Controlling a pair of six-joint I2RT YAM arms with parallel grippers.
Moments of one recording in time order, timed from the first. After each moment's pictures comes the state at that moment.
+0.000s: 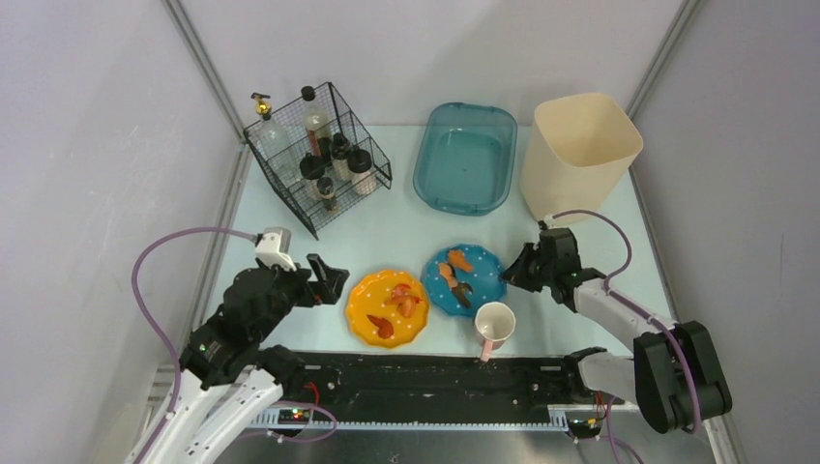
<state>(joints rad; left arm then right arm) -0.56 0.36 0.69 -0.71 -0.16 -0.50 0.28 1.17 0.46 -0.09 -0.21 0.66</state>
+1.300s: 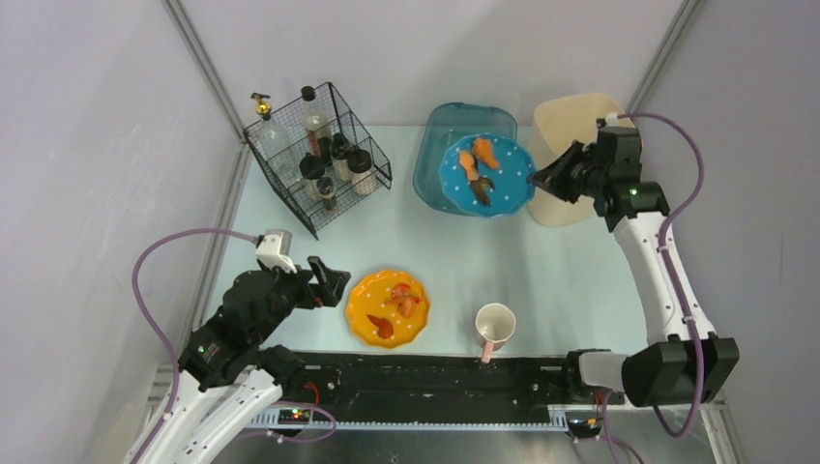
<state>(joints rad) -0.60 0.34 0.68 -0.71 -0.16 -0.51 0.08 1.23 1.29 -0.62 -0.30 0.73</state>
